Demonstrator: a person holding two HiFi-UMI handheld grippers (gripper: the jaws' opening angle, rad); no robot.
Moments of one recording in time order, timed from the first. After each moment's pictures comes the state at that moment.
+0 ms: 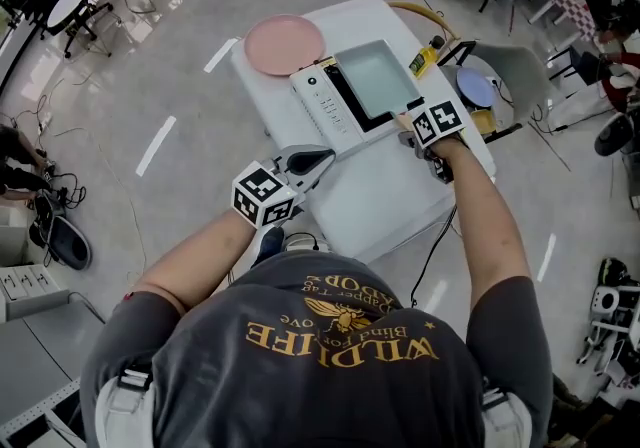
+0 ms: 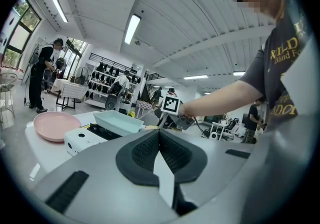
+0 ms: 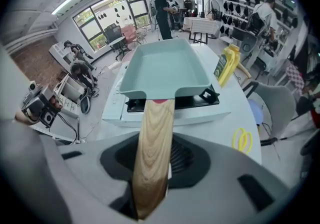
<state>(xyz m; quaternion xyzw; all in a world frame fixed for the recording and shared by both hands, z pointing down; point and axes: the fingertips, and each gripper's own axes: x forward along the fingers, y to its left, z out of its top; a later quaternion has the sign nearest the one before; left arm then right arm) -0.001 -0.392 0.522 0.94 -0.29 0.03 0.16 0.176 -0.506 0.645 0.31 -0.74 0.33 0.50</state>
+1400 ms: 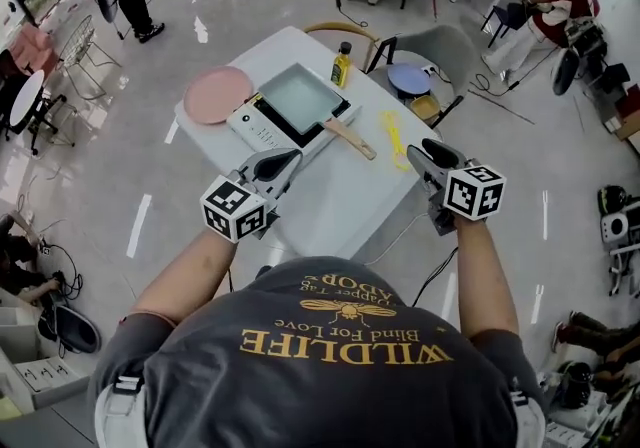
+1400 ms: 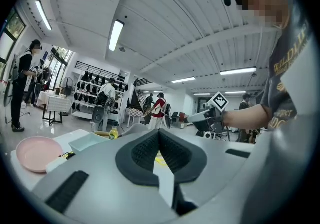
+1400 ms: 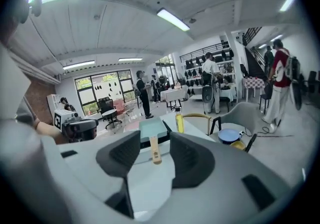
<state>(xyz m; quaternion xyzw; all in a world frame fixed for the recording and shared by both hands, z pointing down) 0.060 -0.379 0.432 0.97 -0.24 0.01 0.10 0.291 -0.371 0.432 0.52 -0.82 0.20 0.12</state>
